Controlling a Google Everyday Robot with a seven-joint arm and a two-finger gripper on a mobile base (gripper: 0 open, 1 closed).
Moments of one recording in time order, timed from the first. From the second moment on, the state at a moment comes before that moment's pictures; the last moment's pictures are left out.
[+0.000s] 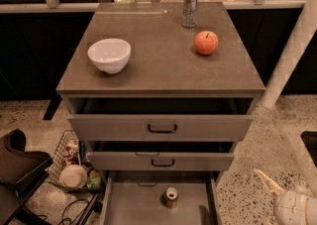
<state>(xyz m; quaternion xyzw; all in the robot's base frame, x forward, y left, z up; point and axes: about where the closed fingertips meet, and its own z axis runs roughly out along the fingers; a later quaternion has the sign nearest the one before) 0.343 -0.264 0.571 -0.57 0.71 0.14 0.39</state>
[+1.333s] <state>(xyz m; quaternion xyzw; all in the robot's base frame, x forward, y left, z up) 0.373 -0.251 0.407 -0.51 0.70 0.19 0.46</state>
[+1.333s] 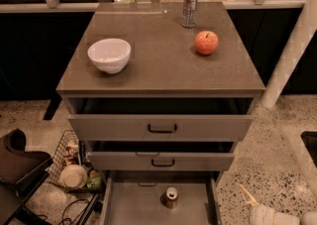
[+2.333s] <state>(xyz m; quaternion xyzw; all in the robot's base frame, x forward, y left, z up) 0.396 -0.207 0.342 -0.50 0.69 0.24 0.46</state>
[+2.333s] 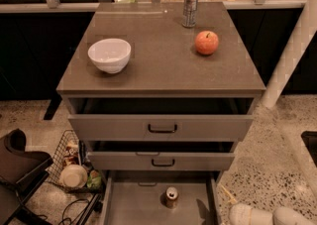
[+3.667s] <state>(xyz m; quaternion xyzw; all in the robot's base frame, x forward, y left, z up) 0.445 -0.143 0.254 -0.49 0.68 0.31 0.45</state>
